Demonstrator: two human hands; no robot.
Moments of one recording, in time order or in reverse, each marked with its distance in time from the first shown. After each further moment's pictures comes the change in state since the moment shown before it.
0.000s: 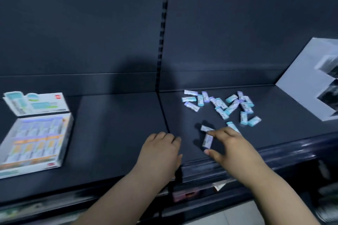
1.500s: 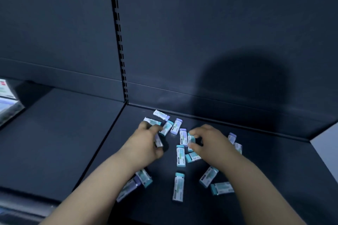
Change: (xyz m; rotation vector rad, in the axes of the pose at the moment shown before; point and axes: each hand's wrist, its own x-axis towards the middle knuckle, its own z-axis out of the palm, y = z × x) left_hand 0.207 0.077 0.049 -0.406 -0.013 -0.647; right_hand 0.222 0.175 -0.029 0.082 -0.259 -0.397
